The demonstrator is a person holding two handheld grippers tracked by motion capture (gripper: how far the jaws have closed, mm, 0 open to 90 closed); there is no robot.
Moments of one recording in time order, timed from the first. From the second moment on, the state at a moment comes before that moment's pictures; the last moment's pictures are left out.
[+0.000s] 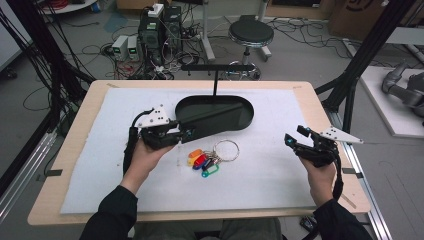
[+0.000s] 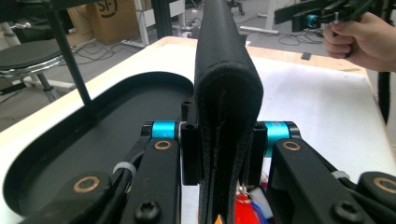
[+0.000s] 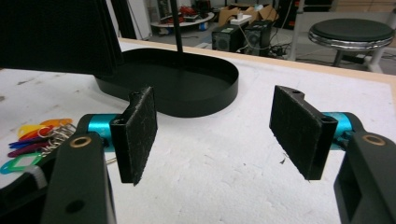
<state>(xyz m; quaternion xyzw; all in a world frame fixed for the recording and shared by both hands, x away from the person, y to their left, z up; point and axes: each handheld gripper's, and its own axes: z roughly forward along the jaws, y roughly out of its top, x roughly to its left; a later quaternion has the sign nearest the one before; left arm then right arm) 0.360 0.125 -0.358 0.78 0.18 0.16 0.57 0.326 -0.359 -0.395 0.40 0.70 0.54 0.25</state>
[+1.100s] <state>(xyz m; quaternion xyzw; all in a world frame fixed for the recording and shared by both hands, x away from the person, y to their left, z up) 0.456 0.090 -0.393 0.77 0.21 0.21 0.56 0.331 -0.361 -0.403 0.41 0.68 0.54 0.26</state>
